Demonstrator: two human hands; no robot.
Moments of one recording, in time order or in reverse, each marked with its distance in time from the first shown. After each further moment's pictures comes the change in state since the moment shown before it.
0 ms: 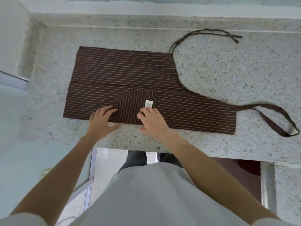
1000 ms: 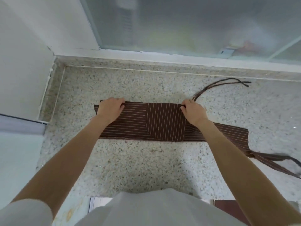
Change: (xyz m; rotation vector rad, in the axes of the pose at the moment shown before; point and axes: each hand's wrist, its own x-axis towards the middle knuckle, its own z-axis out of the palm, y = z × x) left_hand 0.187 -0.081 -0.140 0.209 0.120 0.165; right_hand 0.140 0.079 -0.113 -0.033 0.022 0.607
